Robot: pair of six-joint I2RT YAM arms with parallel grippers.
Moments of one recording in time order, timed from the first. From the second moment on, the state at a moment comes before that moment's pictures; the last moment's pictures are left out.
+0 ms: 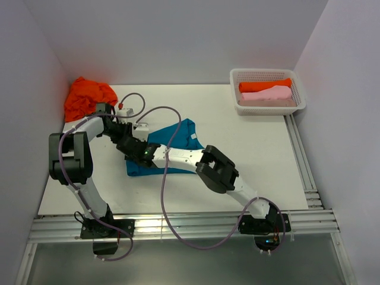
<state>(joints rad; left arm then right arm) 0.04 1.84 1.19 -0.57 0.47 0.25 1.13 2.38 1.96 -0.34 0.52 0.93</state>
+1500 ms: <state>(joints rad) 0.01 1.87 1.29 -0.64 0.48 0.24 1.19 2.51 2.16 -0.54 0.65 0.92</state>
